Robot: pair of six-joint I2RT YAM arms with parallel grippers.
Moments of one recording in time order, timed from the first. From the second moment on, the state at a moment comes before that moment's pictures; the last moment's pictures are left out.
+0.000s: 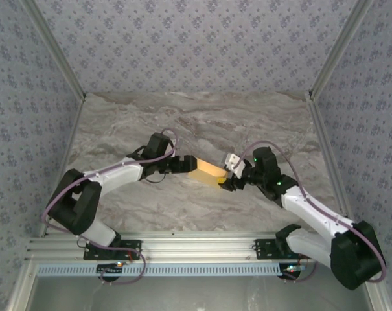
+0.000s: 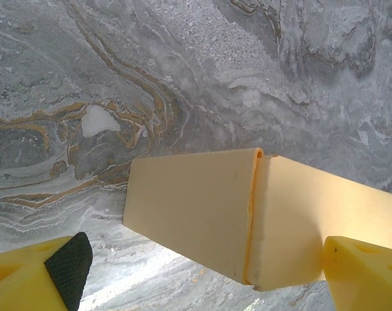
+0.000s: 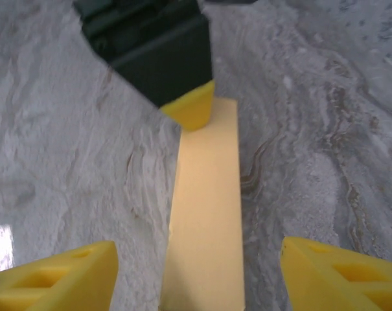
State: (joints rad) left arm -0.58 1.54 0.84 -0.13 0.38 -0.59; right arm 0.47 1.02 0.52 -0.03 -0.51 -0.46
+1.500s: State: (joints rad) left arm -0.56 1.57 0.85 -0.10 0.37 -0.63; right arm 0.46 1.28 0.73 -0.18 -0.43 -0.42
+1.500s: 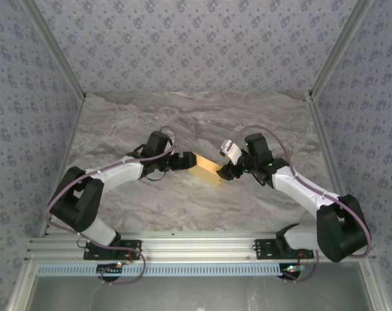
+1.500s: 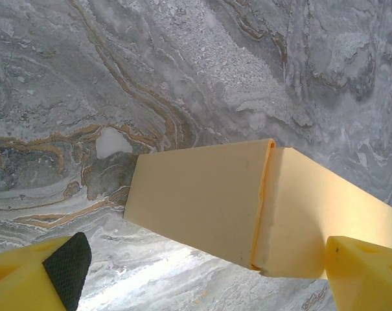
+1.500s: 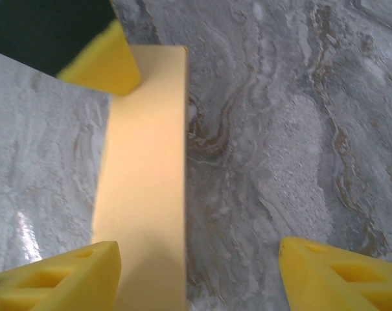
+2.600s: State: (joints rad) left arm -0.40 1.57 0.87 -0.15 0.56 -0.52; right arm 0.51 1.39 0.81 -0.20 -0.38 -0.55
